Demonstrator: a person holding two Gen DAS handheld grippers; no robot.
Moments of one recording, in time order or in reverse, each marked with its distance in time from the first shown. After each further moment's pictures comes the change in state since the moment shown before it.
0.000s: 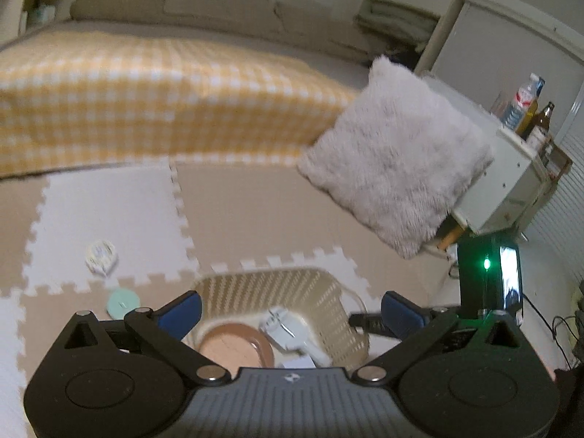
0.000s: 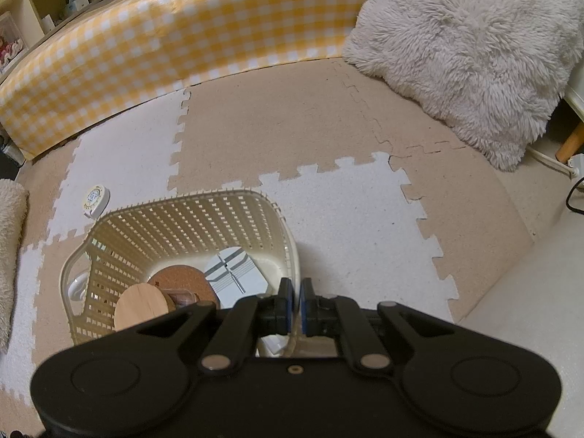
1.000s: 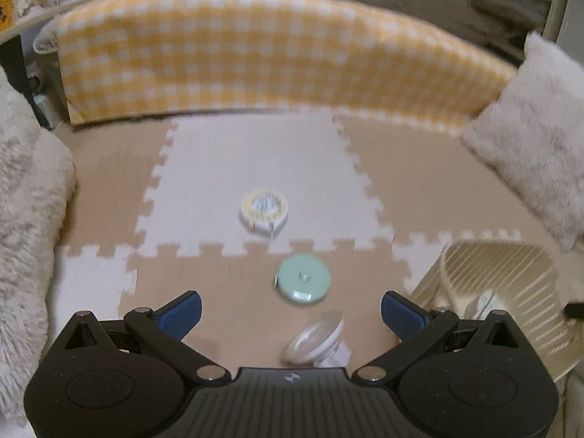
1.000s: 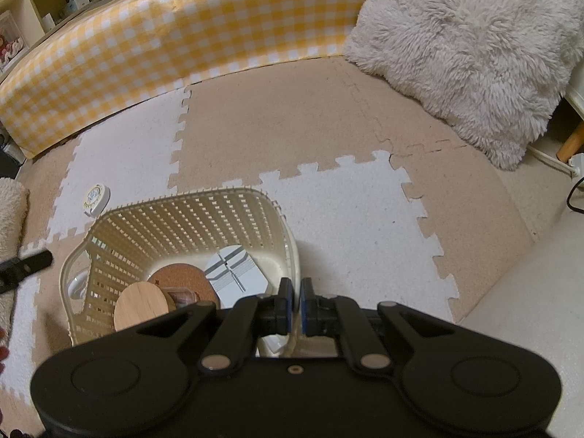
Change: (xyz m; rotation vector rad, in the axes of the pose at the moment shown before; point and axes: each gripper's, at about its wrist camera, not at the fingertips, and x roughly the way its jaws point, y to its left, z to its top) left arm 0.066 0.142 -0.038 -0.082 0.100 0.362; right arm 0.000 0.000 -0.001 0.000 0.004 0.002
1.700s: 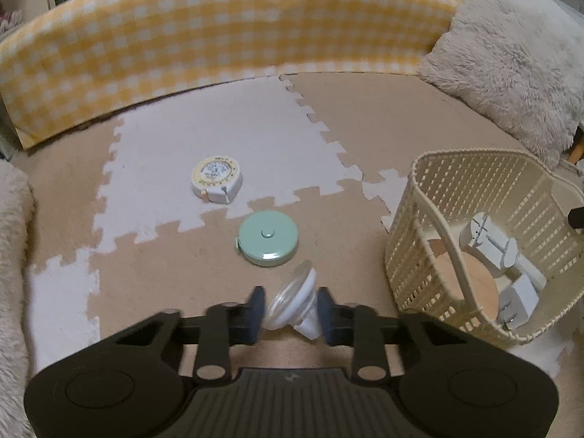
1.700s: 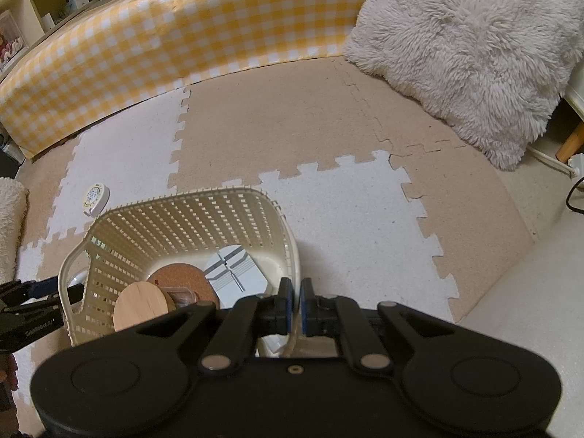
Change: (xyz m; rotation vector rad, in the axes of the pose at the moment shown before) left arm 0.020 -0.024 -0.023 0.198 0.066 -0.051; right arm 0.000 -0.001 0.000 -0.001 0.000 -0.001
